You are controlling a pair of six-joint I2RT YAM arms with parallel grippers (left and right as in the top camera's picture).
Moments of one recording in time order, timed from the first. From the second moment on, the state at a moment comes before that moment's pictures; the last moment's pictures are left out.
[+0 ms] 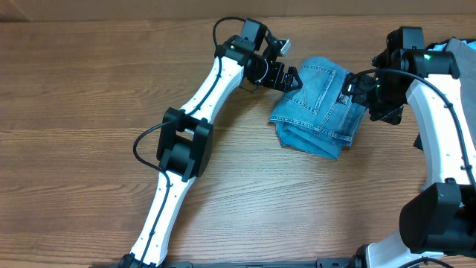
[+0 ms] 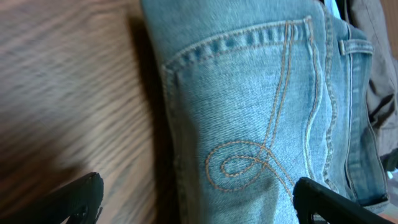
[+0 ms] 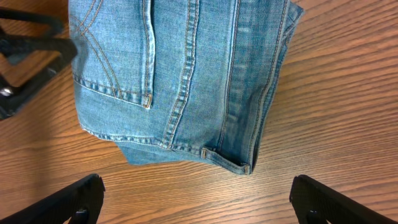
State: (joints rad) left arm -0.45 2.67 2.41 -0.79 0.71 -0.13; right arm -0.06 1.75 1.62 -1.25 -0.17 0.29
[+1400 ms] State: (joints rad) left arm -0.01 2.72 2.44 -0.93 0.63 -0.53; right arm -0.06 1.75 1.62 -1.19 -0.18 0.28
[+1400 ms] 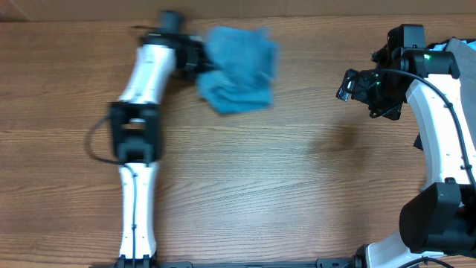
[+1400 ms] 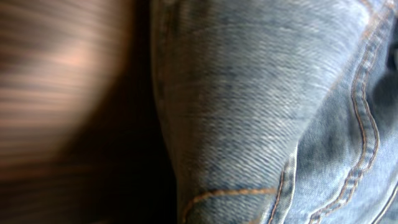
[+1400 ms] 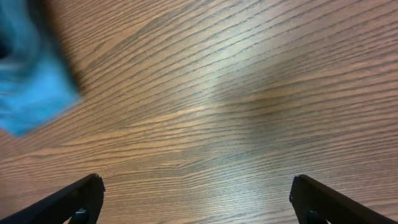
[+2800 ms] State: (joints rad) left arm 0.51 2.67 2.47 -1.43 0.31 -0.81; right arm -0.06 1.75 1.62 -1.16 -0.25 0.28
